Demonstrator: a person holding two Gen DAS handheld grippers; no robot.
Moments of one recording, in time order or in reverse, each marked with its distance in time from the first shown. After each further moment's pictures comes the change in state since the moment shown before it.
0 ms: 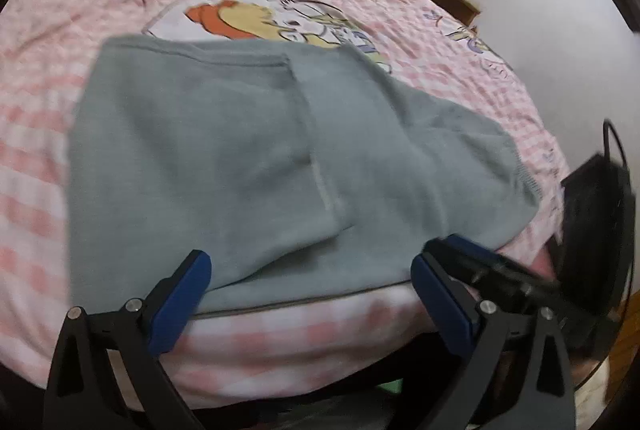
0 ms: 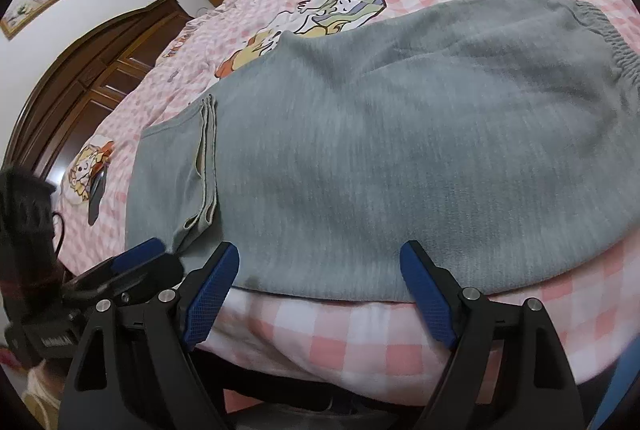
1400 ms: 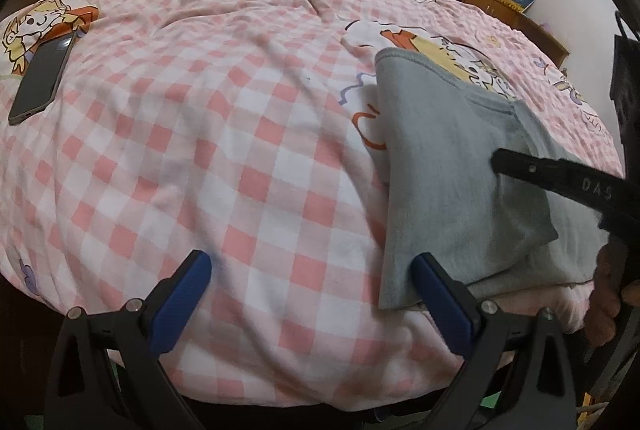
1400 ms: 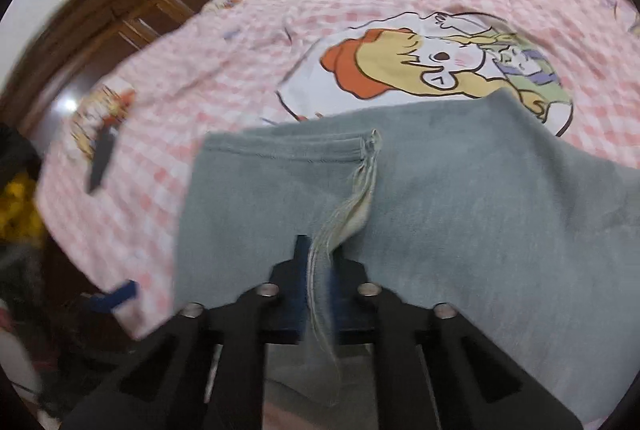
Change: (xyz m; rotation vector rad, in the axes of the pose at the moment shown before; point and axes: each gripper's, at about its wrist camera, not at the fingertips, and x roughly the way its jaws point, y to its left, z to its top) left arm -0.045 0.132 -0.020 -0.174 -0.081 0.300; right arm 0.075 0.141 0.056 -0.257 0.060 0.036
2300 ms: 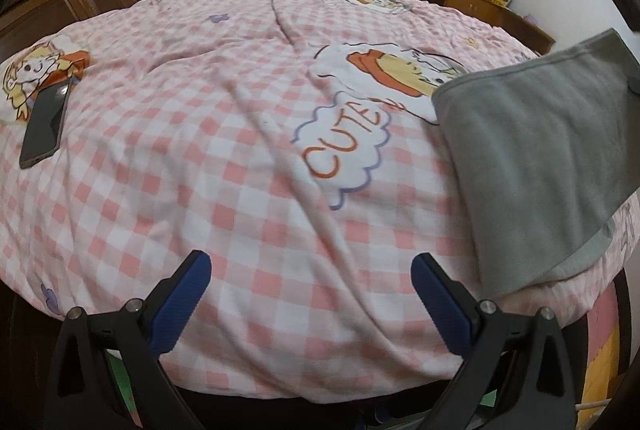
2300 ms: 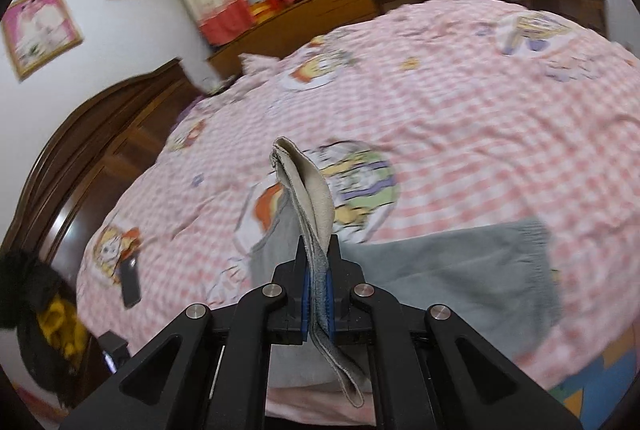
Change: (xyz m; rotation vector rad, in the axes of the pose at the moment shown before) left arm -0.031 -0.036 0.007 0.096 -0.061 0.008; right arm -0.221 -0.094 0.028 0.258 -0.301 -0.117
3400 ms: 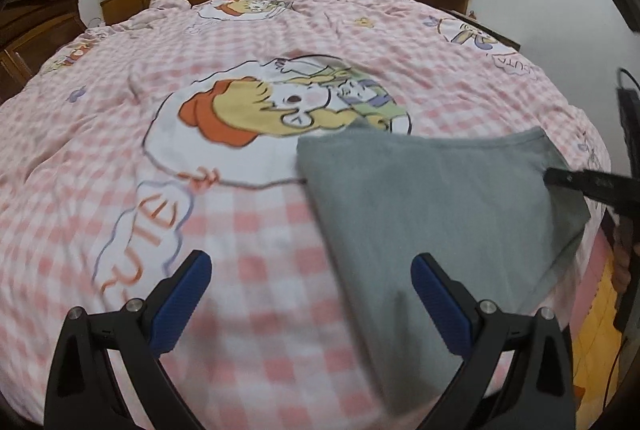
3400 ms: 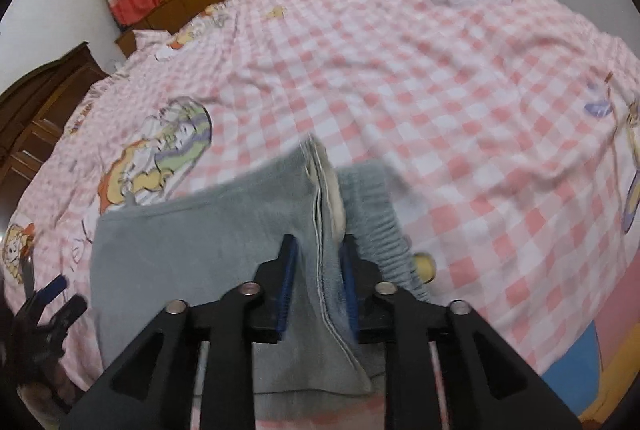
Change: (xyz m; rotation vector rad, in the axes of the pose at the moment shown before) left arm 0.051 -0.134 0.064 0.265 -0.018 -0.199; right arm 0.052 -0.153 -0.037 0.039 0.075 -0.294
